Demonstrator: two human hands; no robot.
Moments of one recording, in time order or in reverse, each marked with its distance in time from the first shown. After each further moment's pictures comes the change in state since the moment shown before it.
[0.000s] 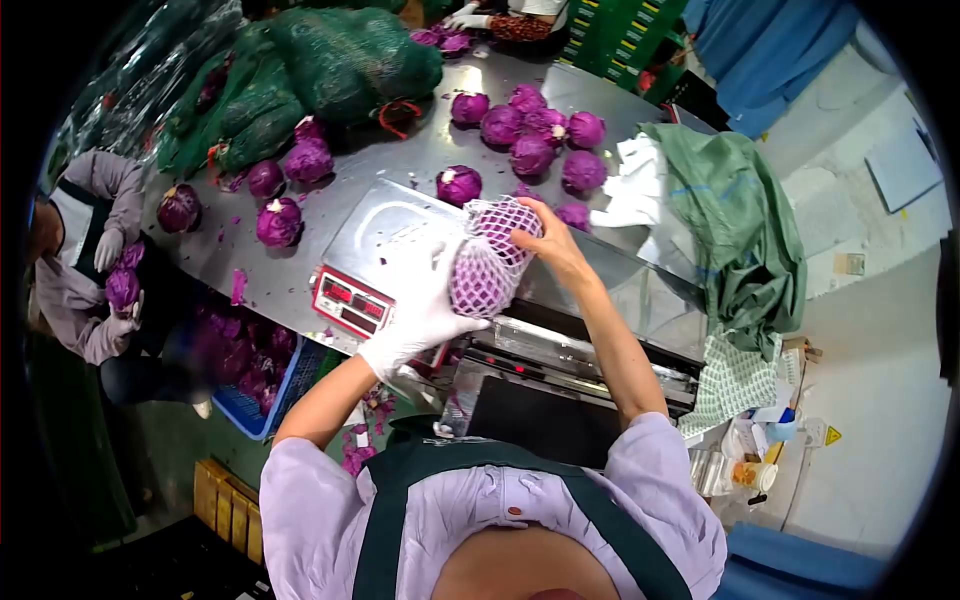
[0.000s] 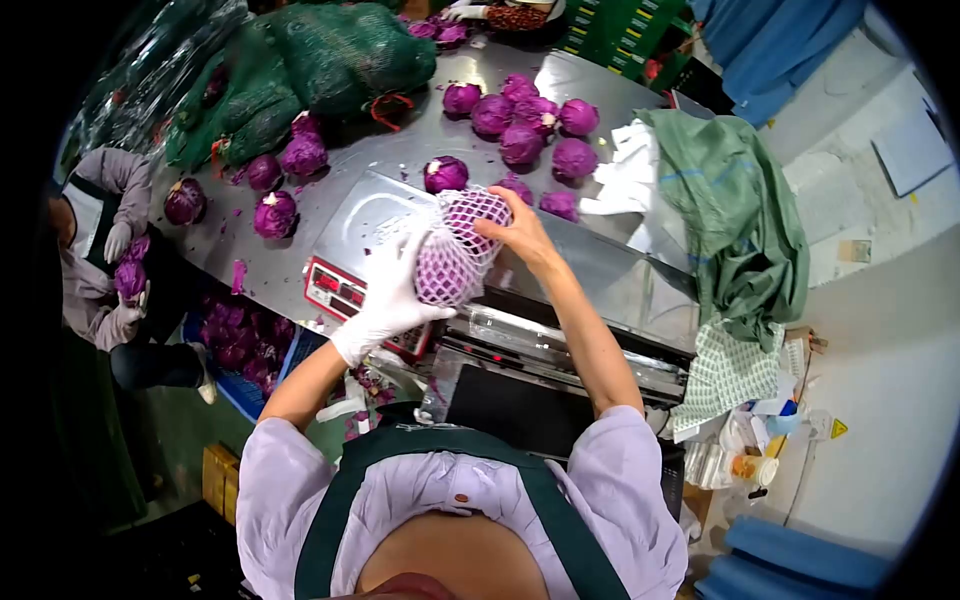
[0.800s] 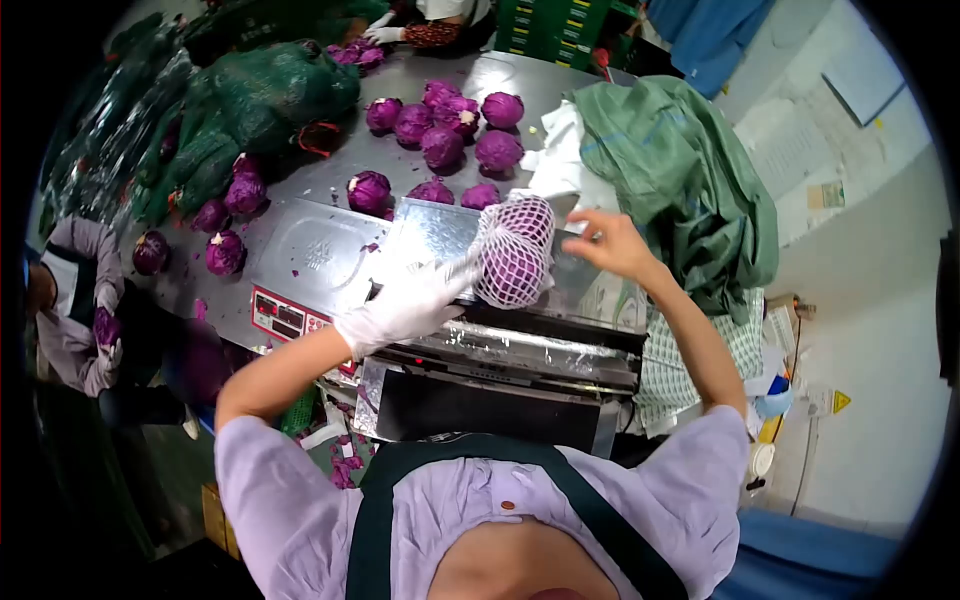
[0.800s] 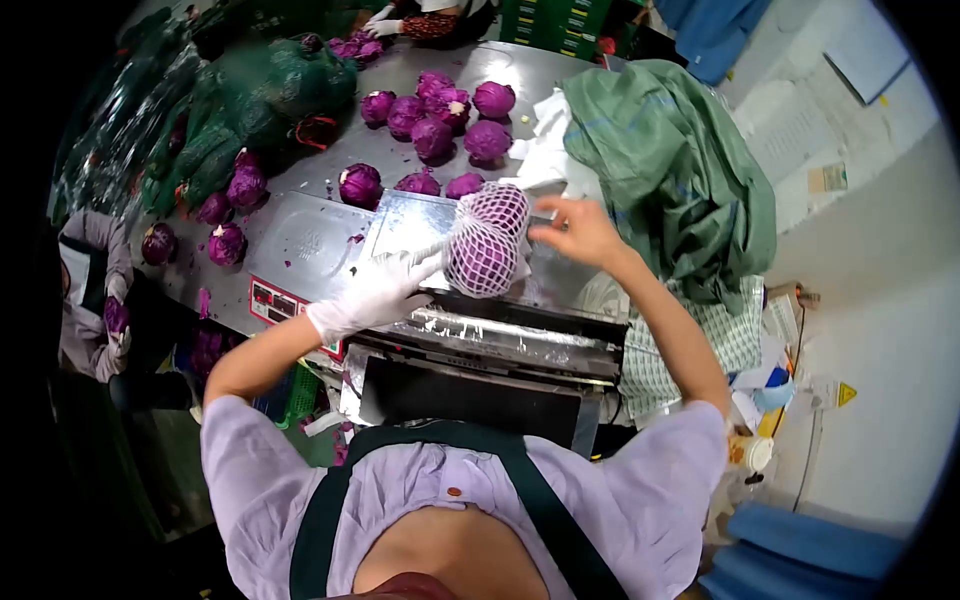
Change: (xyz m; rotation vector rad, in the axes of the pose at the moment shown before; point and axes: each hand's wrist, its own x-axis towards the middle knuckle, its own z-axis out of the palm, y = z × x) left_hand 0.051 0.094 0.101 0.456 -0.371 0.668; right_hand -0.120 0.008 -0.233 -0.804 -0.013 -0.154
